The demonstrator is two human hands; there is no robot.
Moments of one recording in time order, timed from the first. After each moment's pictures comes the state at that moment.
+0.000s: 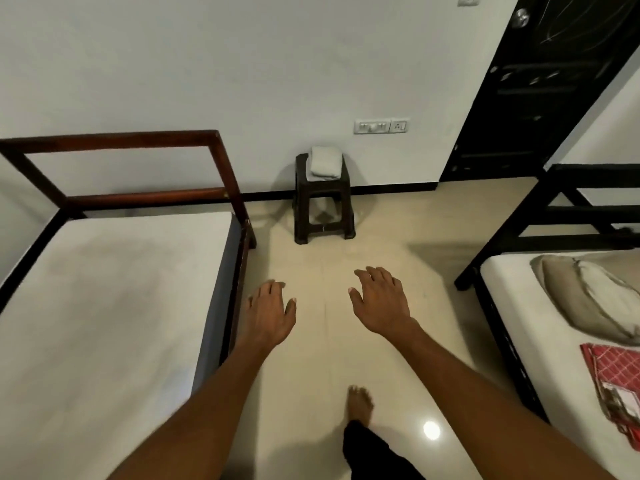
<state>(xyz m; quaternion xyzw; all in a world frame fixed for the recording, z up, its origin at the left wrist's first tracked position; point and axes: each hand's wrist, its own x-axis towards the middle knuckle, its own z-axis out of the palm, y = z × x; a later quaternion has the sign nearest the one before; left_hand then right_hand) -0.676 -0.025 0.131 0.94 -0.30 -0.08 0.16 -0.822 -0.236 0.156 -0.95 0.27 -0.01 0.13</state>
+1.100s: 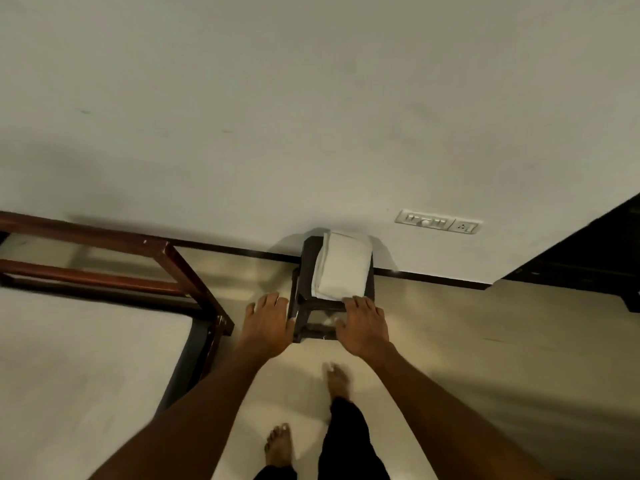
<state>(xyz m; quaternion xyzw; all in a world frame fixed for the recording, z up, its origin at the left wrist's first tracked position) -0.076 -0.462 0.088 0.94 -0.27 -0.19 0.08 -0.178 -0.663 0.086 -0.96 0.21 0.13 0.16</state>
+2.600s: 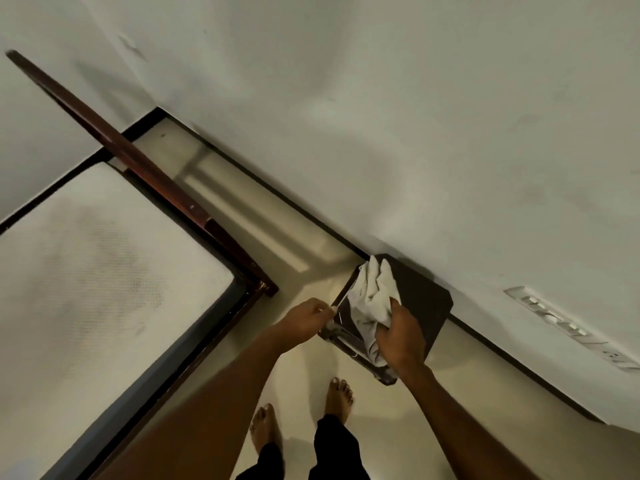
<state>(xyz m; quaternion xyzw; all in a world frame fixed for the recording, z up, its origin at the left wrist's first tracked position) 0.045 -0.553 0.048 0.80 0.14 -0.42 0.41 0.015 -0.774 0.005 -0.91 0.17 0.17 0.35</state>
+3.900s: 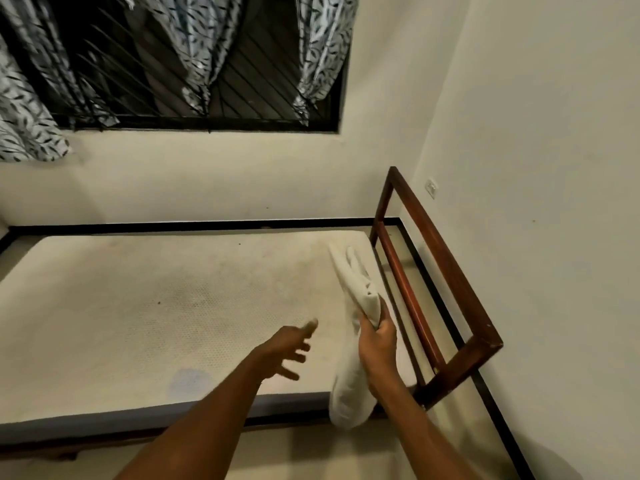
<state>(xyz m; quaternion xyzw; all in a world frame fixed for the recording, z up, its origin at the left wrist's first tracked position) -0.256 -0.056 0.193 0.57 0.45 -0.09 0.68 -0.143 -0.212 0.241 -0.74 -0.13 0.22 0.62</state>
